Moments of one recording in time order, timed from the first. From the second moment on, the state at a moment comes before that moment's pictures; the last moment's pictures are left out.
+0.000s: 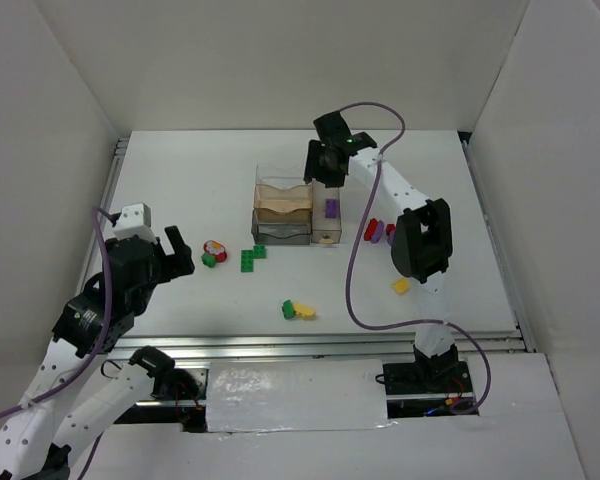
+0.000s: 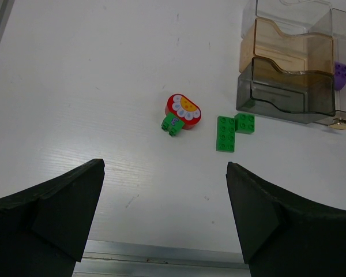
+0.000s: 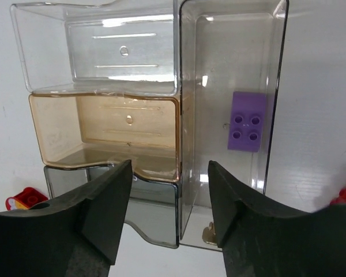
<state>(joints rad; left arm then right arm) -0.46 0.61 0.91 -0.80 -0.47 -0.45 0.44 2.18 2.07 -0.80 0.07 0.54</state>
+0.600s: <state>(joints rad) -0.46 0.60 0.91 -0.80 -0.46 -0.45 0.32 1.74 1.41 -0.71 0.30 0.64</state>
